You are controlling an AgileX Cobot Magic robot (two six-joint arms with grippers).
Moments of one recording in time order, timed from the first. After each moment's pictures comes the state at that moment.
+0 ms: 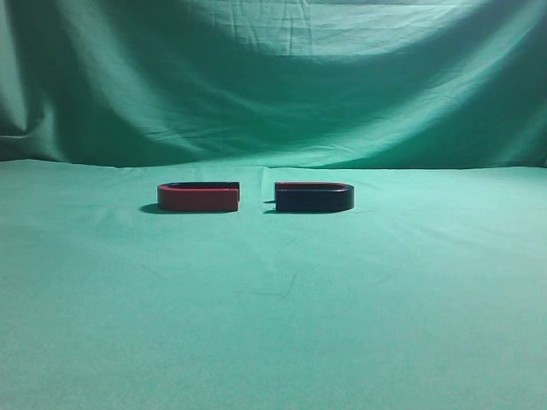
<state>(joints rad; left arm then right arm) 0.01 -0.01 0.02 -0.03 0.35 -0.03 0.17 -0.01 0.02 0.00 0.40 0.05</state>
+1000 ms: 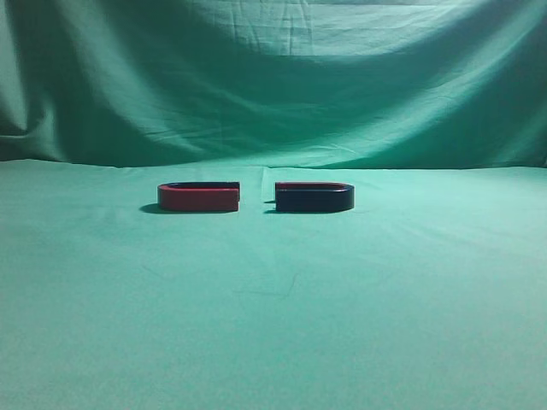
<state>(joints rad) 0.01 -0.01 0.02 -0.03 0.35 -0.03 0.17 -0.01 0.02 -0.01 0.39 0.05</state>
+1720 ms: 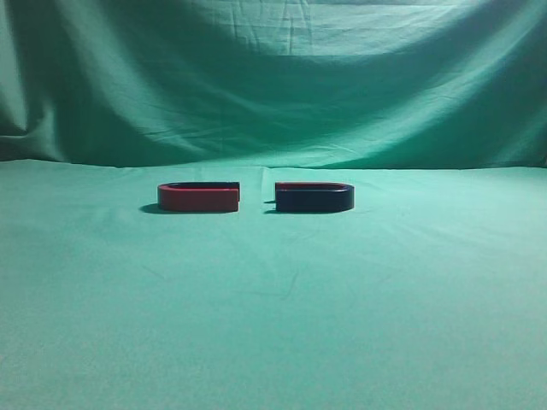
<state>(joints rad) 0.01 -0.01 0.02 -0.03 0.35 -0.03 0.17 0.20 -0.16 0.13 0.08 0.05</state>
